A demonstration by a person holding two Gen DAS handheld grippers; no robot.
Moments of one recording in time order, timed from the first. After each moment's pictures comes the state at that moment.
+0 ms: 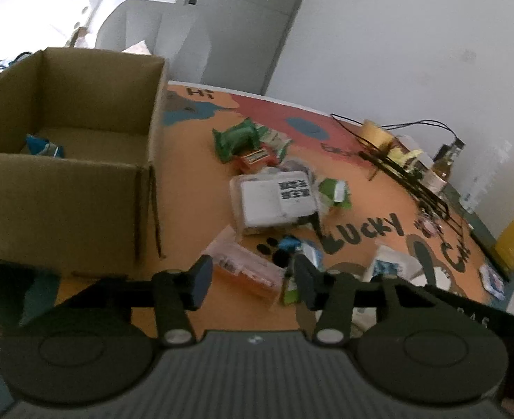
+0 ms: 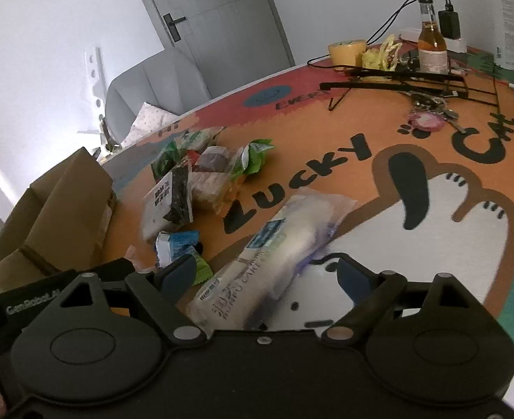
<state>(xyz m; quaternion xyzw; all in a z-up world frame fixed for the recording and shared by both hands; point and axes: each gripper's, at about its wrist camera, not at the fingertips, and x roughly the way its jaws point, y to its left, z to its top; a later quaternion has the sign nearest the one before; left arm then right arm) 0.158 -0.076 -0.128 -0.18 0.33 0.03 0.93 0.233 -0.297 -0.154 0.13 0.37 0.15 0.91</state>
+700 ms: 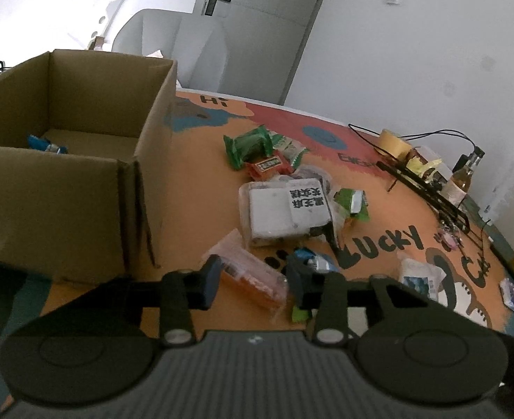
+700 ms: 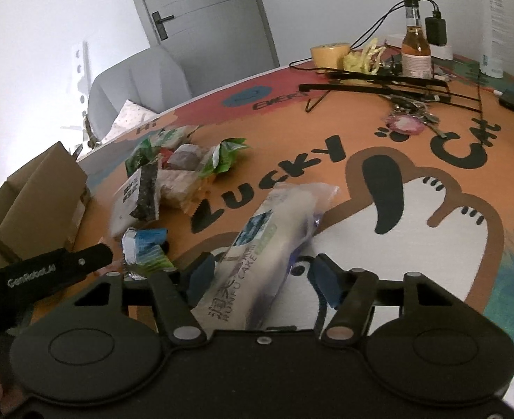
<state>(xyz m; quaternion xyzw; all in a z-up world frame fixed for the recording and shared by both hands) 0.167 -0.084 -0.136 -0.17 0.31 0.07 0.93 0.235 -0.309 -0.161 0.11 0.37 0.13 0.91</state>
